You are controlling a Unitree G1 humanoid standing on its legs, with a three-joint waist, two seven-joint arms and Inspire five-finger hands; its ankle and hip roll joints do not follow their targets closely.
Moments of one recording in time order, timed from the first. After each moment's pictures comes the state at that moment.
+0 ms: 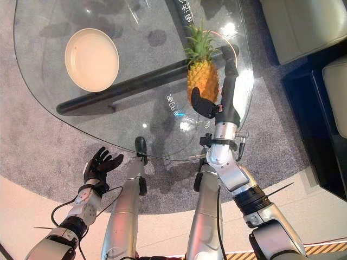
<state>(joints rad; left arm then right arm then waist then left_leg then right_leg) -0.39 0.28 -0.22 0.93 -0.80 -0.30 0.11 -0.57 -0.55 0.41 0.11 -0.02 0.03 -0.74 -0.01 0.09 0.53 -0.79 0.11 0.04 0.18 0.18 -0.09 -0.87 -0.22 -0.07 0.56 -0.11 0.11</state>
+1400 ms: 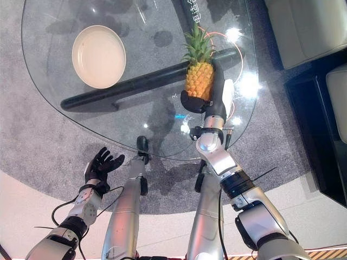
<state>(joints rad) -0.39 0.28 -0.25 0.92 -0.80 -0.29 0.12 -0.75 -0.46 0.45 0.34 0.25 0.10 -0.73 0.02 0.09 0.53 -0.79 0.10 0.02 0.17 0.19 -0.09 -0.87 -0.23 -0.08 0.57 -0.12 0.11</state>
